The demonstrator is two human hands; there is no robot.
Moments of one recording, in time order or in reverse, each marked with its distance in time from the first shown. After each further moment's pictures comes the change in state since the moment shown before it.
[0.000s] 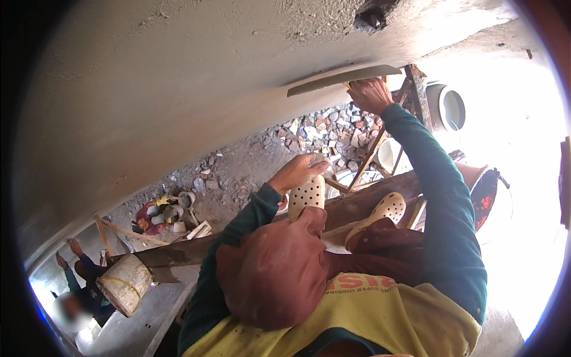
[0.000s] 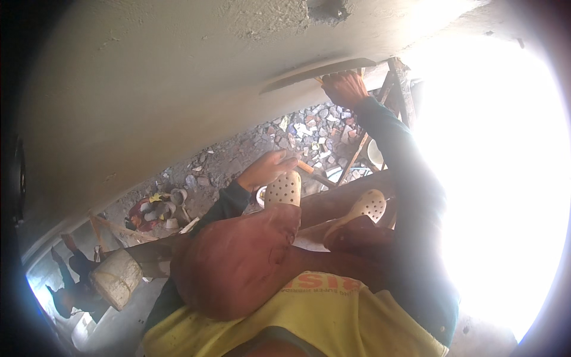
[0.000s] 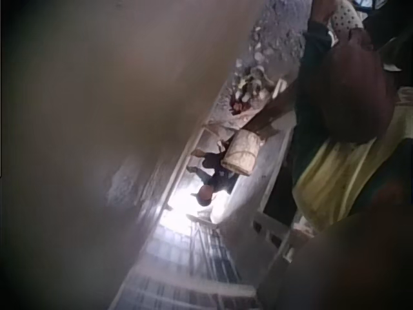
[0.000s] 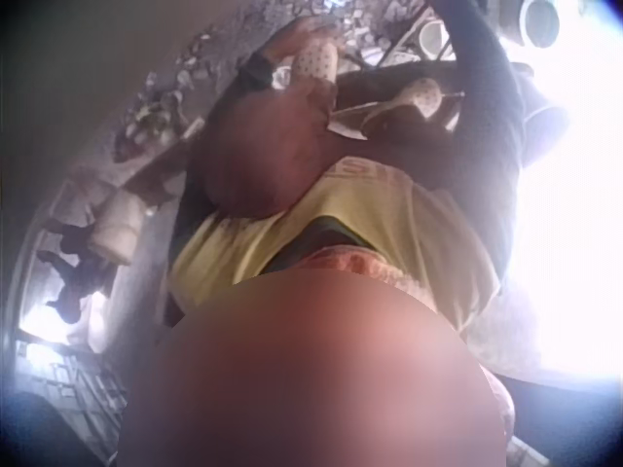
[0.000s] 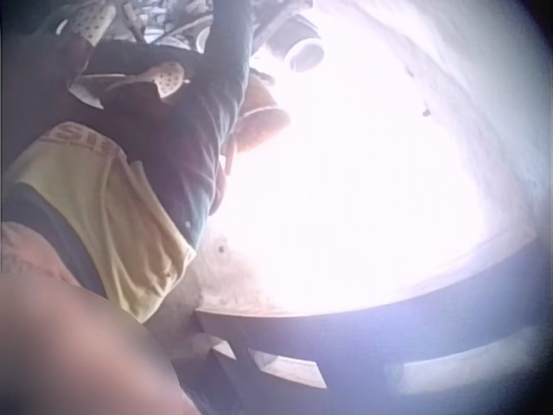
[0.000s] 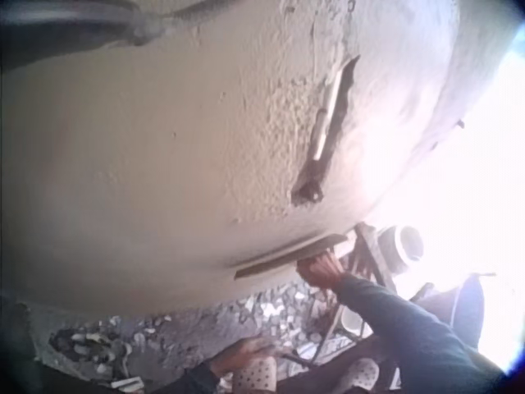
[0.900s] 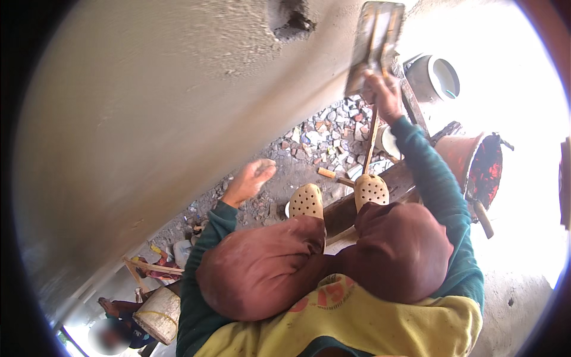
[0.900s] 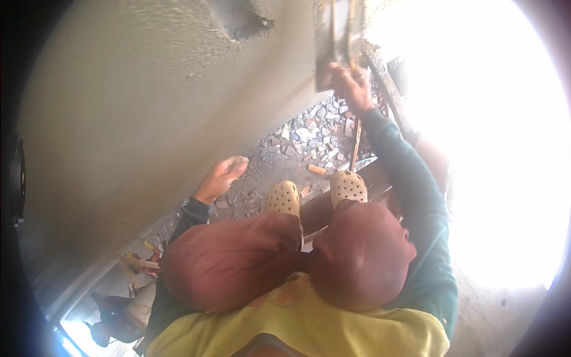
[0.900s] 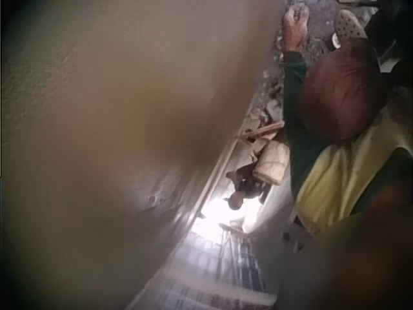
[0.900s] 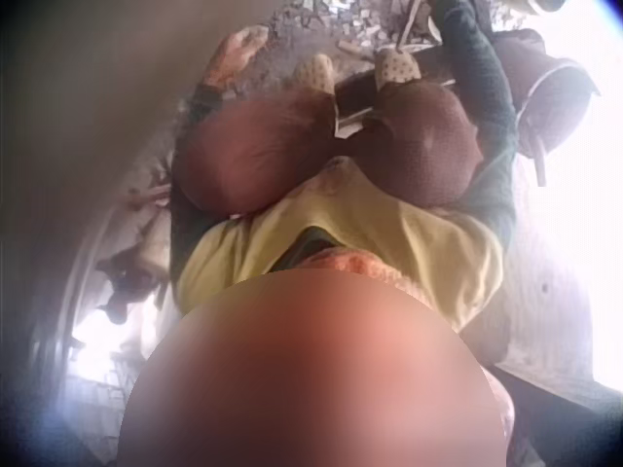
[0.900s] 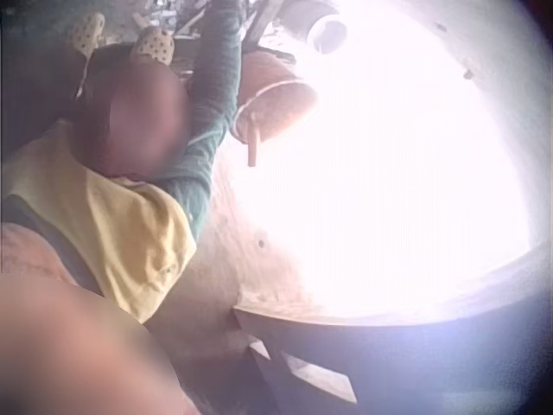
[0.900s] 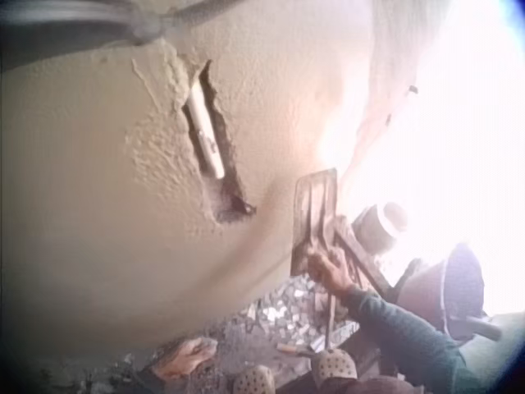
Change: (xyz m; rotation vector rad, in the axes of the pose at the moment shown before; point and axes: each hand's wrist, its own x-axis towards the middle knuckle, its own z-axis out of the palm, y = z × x) left_hand -0.032 0.039 -0.080 0.298 0.126 -0.085; right_hand -0.064 -0.013 -0.090 1.444 0.576 0.782
